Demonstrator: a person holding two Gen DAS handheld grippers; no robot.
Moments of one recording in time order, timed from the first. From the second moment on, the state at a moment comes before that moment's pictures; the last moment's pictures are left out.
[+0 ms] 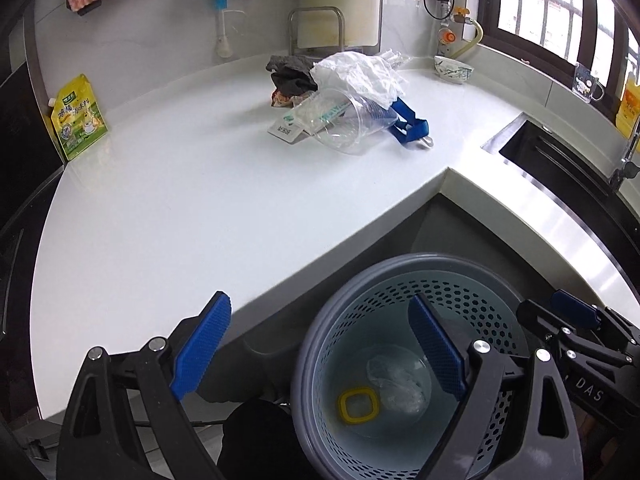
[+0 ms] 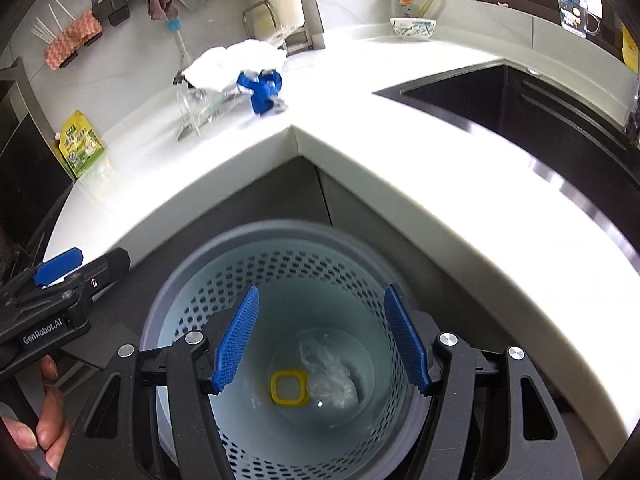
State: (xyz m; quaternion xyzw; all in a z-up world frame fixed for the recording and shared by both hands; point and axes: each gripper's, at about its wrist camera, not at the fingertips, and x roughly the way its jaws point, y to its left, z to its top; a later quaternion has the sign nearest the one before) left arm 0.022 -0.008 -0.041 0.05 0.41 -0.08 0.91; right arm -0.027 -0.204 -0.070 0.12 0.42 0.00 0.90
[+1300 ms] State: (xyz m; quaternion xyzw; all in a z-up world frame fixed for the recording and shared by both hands) left arm 0.168 0.060 -0.013 0.01 0.38 0.02 0.93; right arm 0.225 -0.121 0.007 0.02 0.38 0.08 0.92
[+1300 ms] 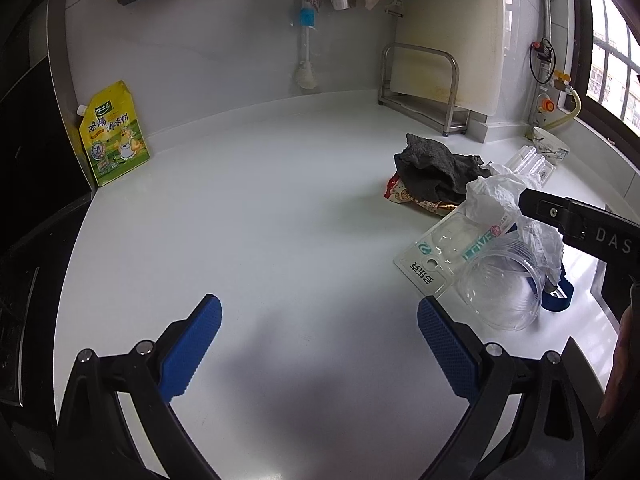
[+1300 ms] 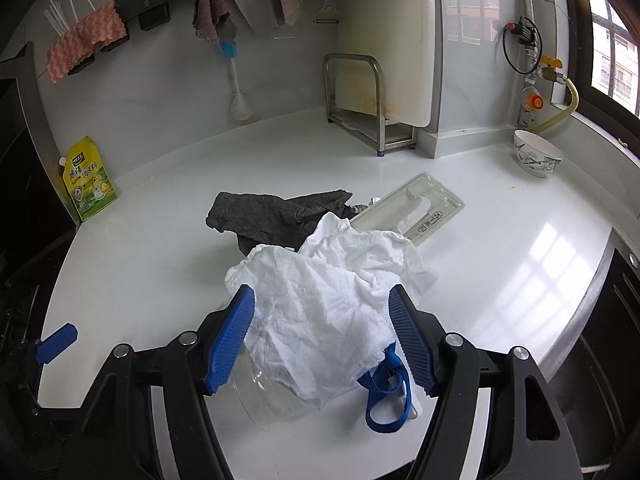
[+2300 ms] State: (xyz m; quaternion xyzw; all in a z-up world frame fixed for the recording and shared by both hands) left arm 0.155 -0.013 -0.015 -0.03 0.37 -0.04 0.93; right arm 0.155 -0.203 0.012 0.05 0.34 0.00 0.94
